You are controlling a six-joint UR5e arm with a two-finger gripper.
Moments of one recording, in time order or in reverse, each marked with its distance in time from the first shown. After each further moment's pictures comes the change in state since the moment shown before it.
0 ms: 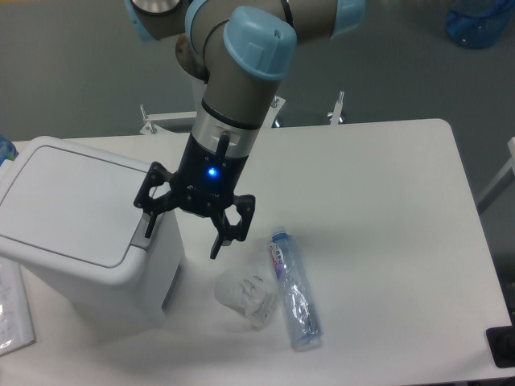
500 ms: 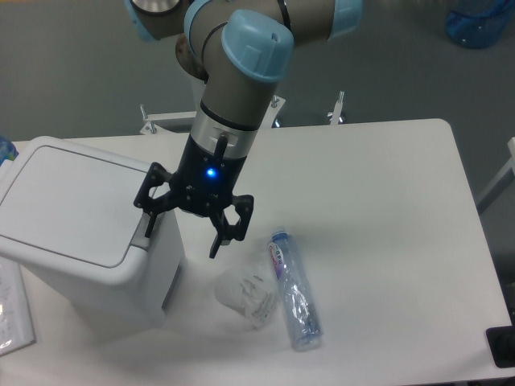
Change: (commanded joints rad) arm 0.000 0.003 -0.008 0.008 0.002 0.006
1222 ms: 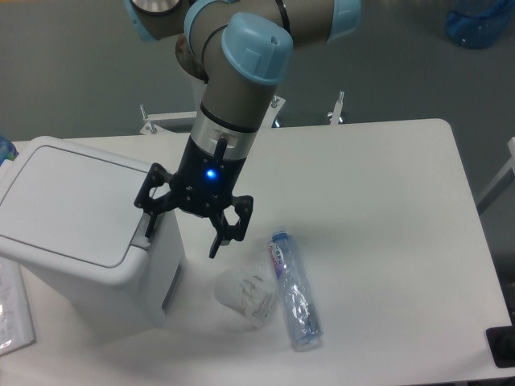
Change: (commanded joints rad) arm 0.000 -0.002 -0.012 0.008 0.000 0.002
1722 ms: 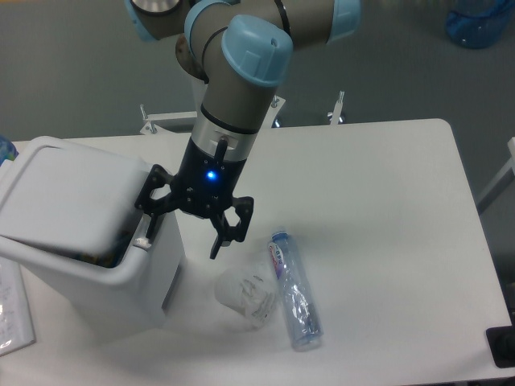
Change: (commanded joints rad) arm 0.000 -0.003 0.000 0.002 0.012 0.000
